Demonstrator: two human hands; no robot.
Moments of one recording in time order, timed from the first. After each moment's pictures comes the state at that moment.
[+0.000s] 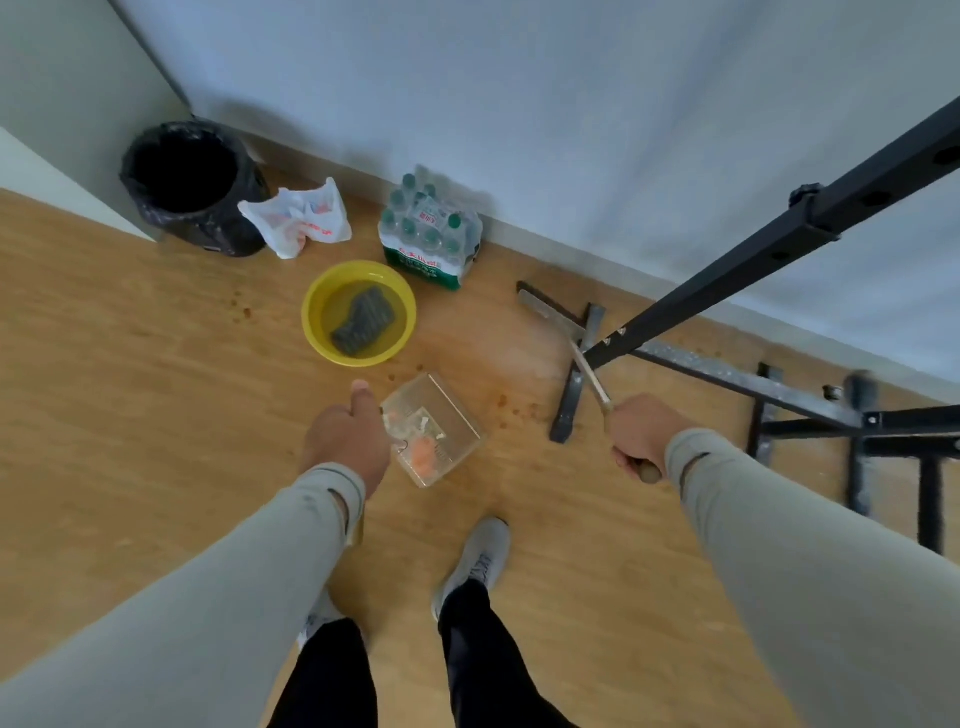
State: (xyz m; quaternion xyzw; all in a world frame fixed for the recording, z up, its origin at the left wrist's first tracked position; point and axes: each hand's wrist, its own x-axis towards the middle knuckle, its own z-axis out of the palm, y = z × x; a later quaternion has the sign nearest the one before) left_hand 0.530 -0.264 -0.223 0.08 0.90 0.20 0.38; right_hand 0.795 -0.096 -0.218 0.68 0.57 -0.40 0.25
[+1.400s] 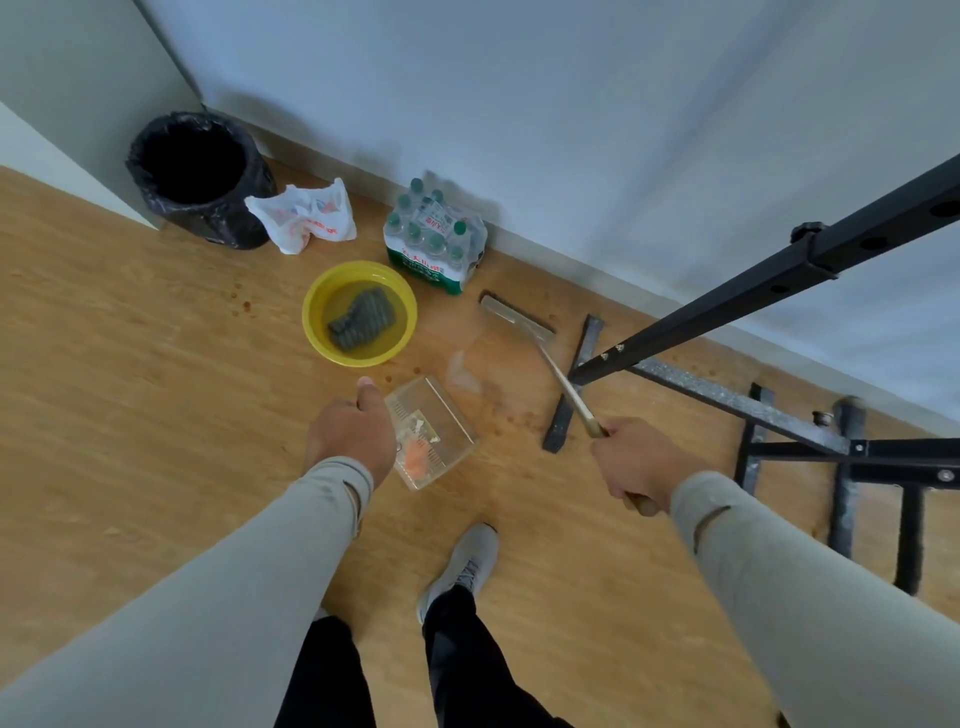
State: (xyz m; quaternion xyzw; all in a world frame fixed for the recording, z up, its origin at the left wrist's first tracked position) left_hand 0.530 -0.245 -0.211 0.09 0.92 0.18 0.34; right_hand 0.780 -0.111 -0.178 0.66 0.57 -0.44 0.24
